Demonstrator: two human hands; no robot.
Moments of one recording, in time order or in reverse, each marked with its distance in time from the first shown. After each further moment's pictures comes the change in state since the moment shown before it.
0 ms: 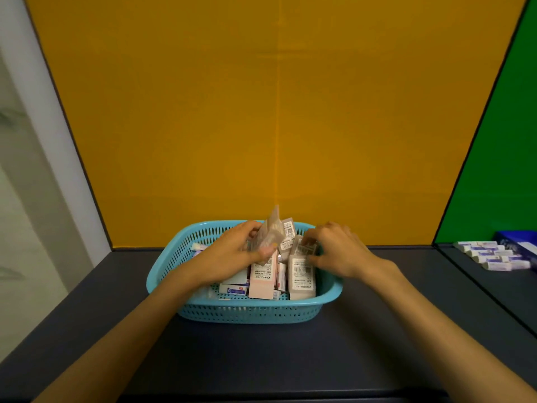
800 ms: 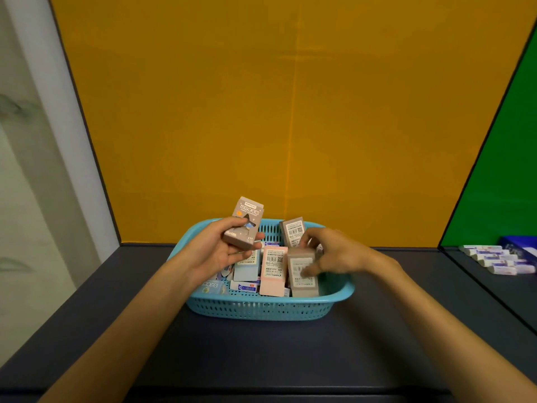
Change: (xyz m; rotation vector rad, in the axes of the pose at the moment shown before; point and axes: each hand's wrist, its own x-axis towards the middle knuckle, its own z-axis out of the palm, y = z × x) left_hand -0.025 -0.006 -0.027 -1.255 0.126 -0.386; right_hand 0.006 -0.024 -0.011 0.490 -0.307 0.093
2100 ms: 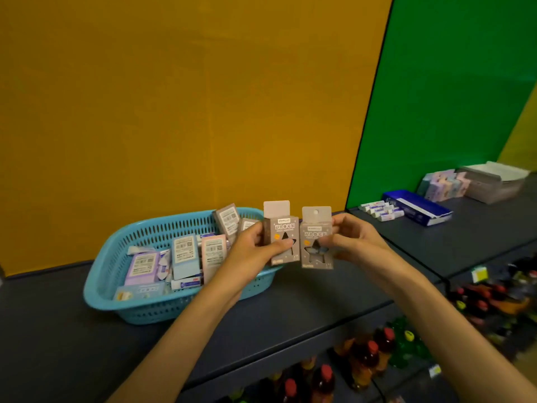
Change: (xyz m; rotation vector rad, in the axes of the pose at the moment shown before) left_hand -0.007 -0.072 0.102 0.387 -0.324 0.239; right_hand -0.148 0.022 0.006 0.862 0.605 0.235
